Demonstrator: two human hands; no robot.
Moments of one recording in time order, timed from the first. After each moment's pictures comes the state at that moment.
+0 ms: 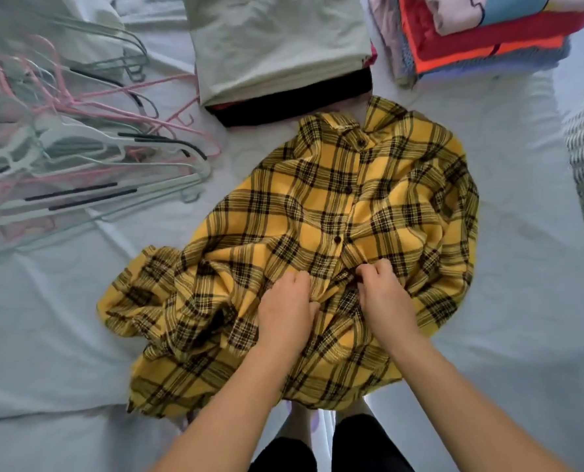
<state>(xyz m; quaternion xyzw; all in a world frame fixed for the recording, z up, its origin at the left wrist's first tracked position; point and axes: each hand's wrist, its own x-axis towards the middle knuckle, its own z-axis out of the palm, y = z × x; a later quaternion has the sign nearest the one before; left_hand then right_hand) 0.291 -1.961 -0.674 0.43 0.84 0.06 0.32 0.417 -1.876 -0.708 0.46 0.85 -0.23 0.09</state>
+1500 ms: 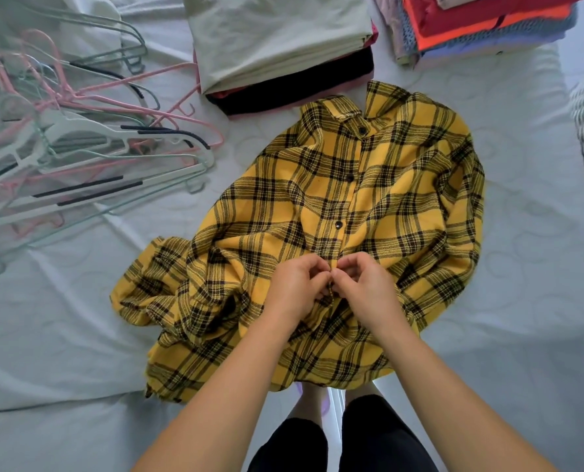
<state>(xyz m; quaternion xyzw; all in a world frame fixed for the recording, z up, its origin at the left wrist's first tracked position) 0.279 -1.958 -0.675 0.30 0.77 0.28 0.49 0.388 -1.900 -0.673 0.57 0.63 -0.53 -0.02</state>
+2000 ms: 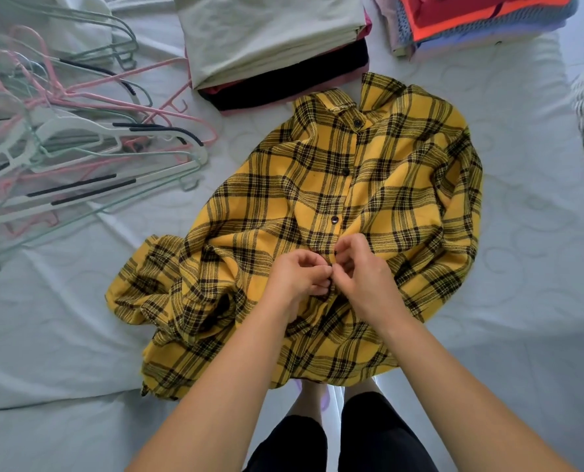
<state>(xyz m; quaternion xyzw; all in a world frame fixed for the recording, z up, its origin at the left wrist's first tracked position) 0.281 -1.942 -0.665 0.03 0.71 0.36 0.61 0.393 -1.889 -0.669 0.46 0.77 -0.45 -0.04</state>
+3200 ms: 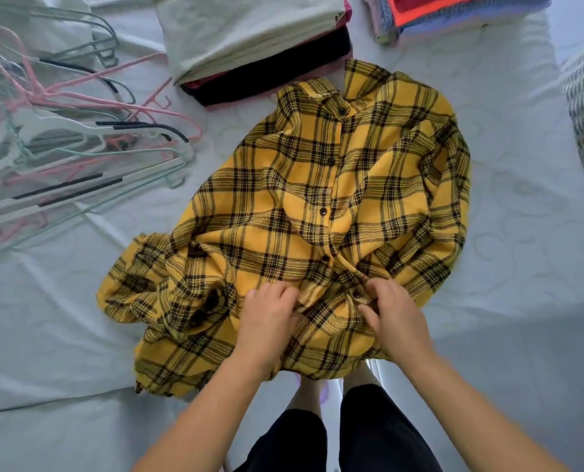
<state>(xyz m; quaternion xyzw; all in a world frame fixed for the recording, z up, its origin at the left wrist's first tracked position) 0.299 -2.015 -0.693 0.55 0.79 0.04 0.27 0.481 -1.917 -0.712 0.48 0.82 -0.30 0.06</state>
